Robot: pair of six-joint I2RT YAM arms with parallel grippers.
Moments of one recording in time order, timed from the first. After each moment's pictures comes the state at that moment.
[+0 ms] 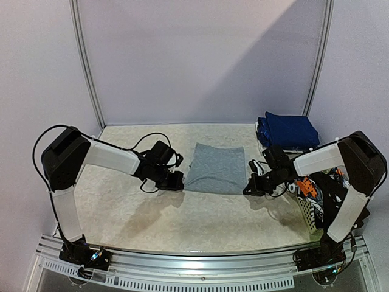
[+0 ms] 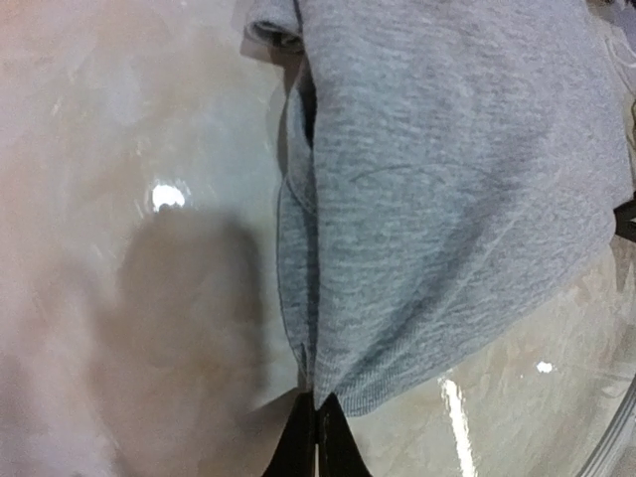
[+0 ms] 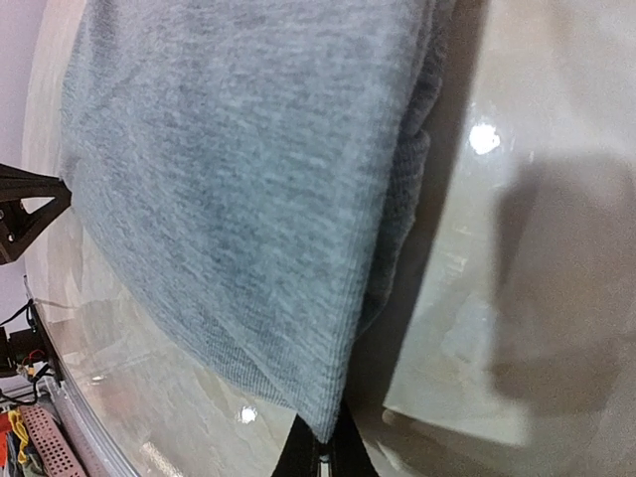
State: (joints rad) left arm -0.71 1.94 1.08 -0.12 0.18 -0.49; right arm 0.48 1.75 0.82 -0.13 -0.44 0.51
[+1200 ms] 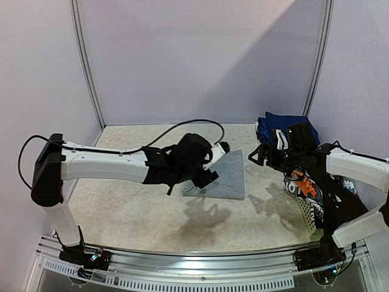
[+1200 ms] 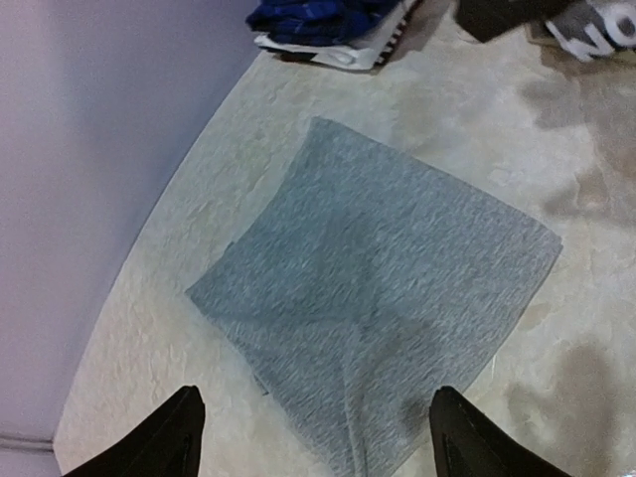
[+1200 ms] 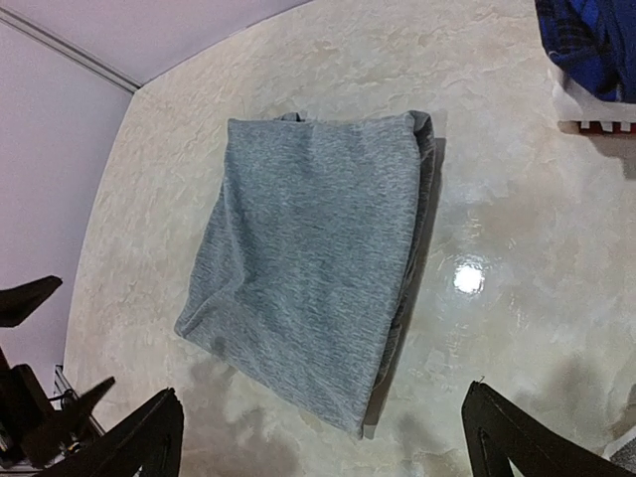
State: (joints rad) left arm -1.09 1.79 1.30 -0.18 -0.46 0.22; right arm 0.46 1.32 0.84 -0.21 -0.24 0.57
